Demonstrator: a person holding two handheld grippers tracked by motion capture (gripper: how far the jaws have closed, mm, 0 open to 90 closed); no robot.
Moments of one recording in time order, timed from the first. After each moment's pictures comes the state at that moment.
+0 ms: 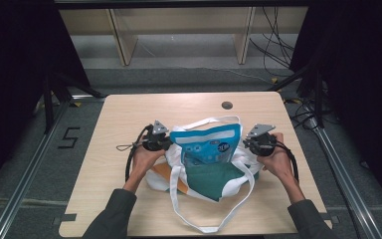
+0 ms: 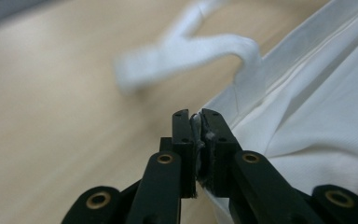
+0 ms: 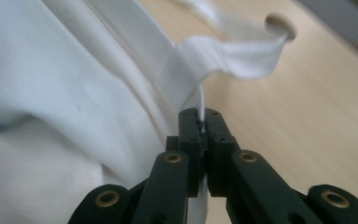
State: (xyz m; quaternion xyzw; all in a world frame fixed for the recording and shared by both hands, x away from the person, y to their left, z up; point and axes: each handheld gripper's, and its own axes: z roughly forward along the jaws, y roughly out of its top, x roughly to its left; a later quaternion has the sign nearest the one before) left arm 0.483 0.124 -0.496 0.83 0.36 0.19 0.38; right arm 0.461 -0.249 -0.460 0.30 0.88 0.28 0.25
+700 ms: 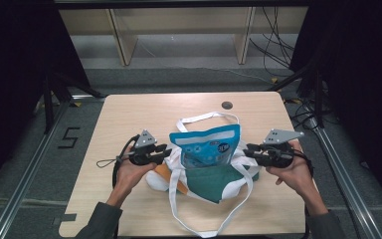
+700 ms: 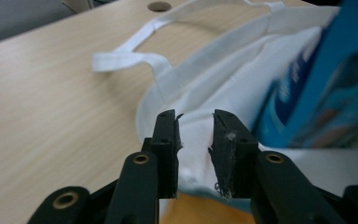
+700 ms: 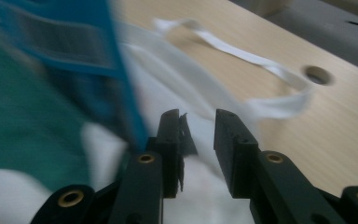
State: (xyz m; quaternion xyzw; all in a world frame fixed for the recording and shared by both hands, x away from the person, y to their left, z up) left arm 0.406 0.142 -0.448 0.81 0.35 0.16 0.45; right arm 0.391 -0.259 -0.404 0.28 0.84 0.43 0.17
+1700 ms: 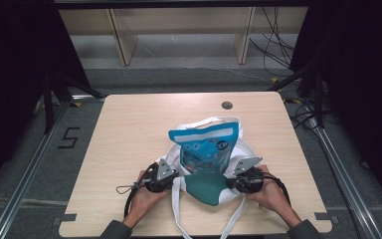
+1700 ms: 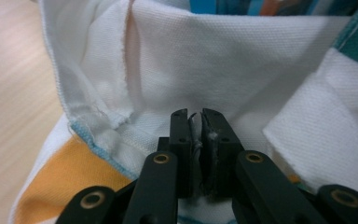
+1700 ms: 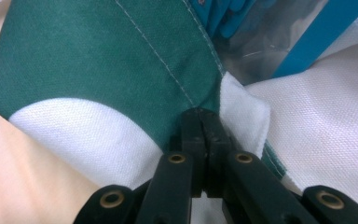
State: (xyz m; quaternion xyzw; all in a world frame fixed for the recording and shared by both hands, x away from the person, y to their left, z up) left arm 0.379 0.110 -0.520 0.85 0.31 0.22 0.37; right arm 0.375 -0.206 -0.493 0.26 0.91 0.32 0.10
